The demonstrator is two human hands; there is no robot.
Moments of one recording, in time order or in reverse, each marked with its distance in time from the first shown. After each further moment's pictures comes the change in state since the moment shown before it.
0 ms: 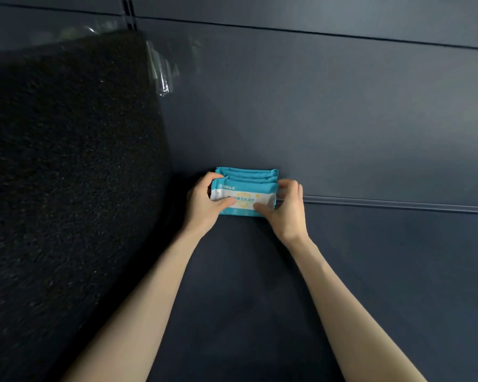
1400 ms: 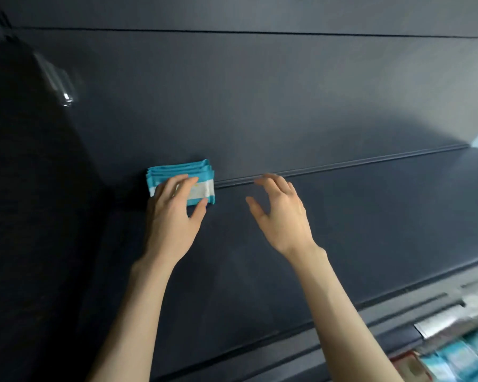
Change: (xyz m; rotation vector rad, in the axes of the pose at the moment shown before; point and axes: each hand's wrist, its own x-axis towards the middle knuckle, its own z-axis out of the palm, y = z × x) left_hand -0.069 0.083 -0.003 0.378 -0.040 0.444; right_hand -0.092 -0.055 -0.105 -0.514 0.129 -0.097
